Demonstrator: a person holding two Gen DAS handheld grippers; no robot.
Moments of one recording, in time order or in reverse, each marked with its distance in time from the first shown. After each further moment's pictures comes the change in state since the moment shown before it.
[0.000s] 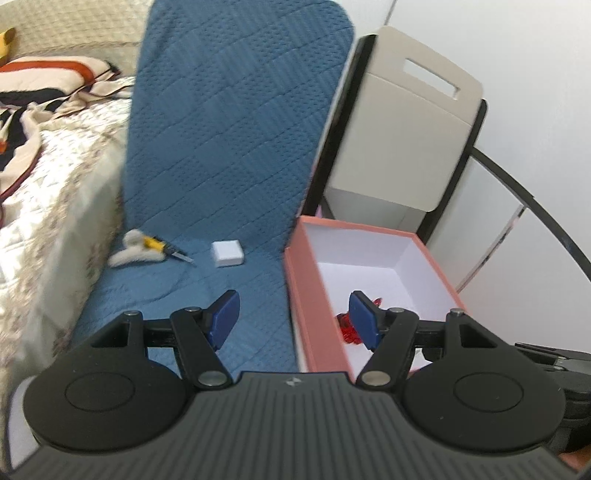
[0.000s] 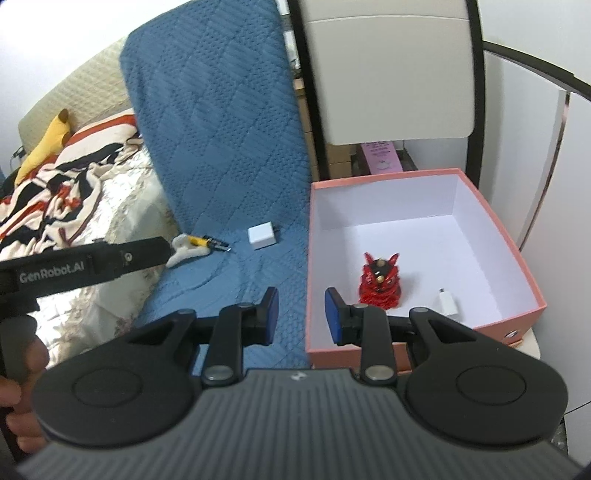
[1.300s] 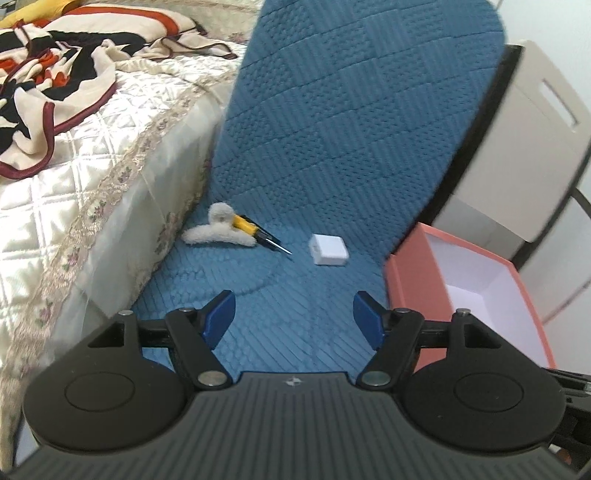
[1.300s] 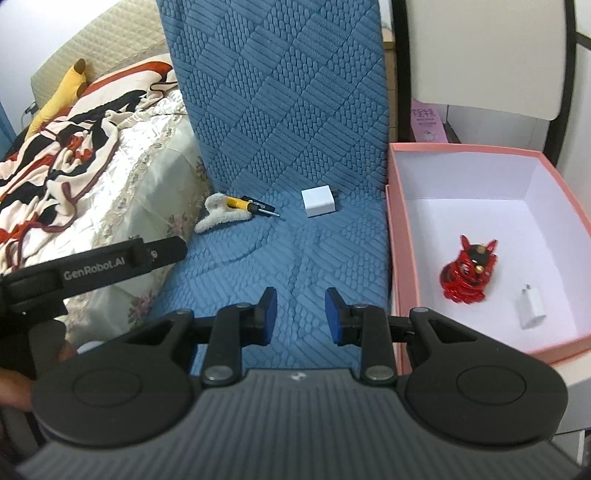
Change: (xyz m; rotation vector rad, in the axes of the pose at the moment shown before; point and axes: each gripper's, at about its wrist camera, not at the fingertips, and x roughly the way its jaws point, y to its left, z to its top) left arm 0.085 0.129 0.003 -0.188 0.017 0.180; right arm 0.109 0.077 0.008 -0.067 0.117 0.031
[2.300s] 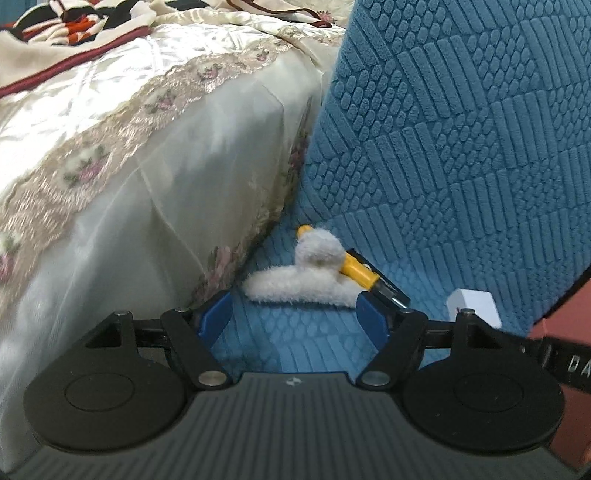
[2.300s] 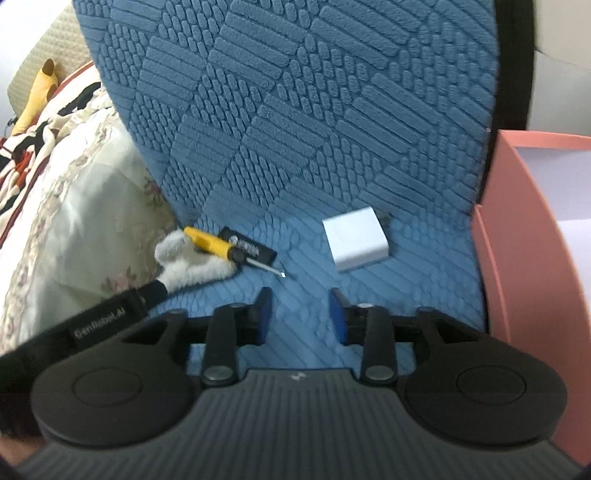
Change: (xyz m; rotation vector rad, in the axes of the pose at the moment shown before) left arm 0.192 0.067 0.046 -0.074 -0.012 0.276; right arm 0.212 -0.002 0.079 0.066 0.049 0.057
